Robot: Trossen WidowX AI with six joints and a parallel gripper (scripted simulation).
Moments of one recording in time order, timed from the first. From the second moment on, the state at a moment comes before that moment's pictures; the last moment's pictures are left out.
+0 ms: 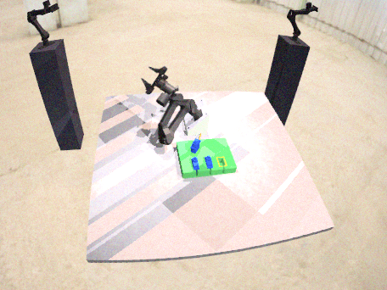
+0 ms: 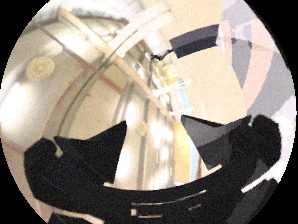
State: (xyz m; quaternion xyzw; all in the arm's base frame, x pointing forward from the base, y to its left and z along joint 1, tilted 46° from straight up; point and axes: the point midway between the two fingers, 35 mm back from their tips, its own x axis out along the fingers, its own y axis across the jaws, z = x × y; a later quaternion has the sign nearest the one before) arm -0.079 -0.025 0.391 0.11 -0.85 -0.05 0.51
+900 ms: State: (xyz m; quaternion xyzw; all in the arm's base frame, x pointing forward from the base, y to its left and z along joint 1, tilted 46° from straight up) arm -0.122 0.125 0.385 -0.17 -0.88 0.13 0.43
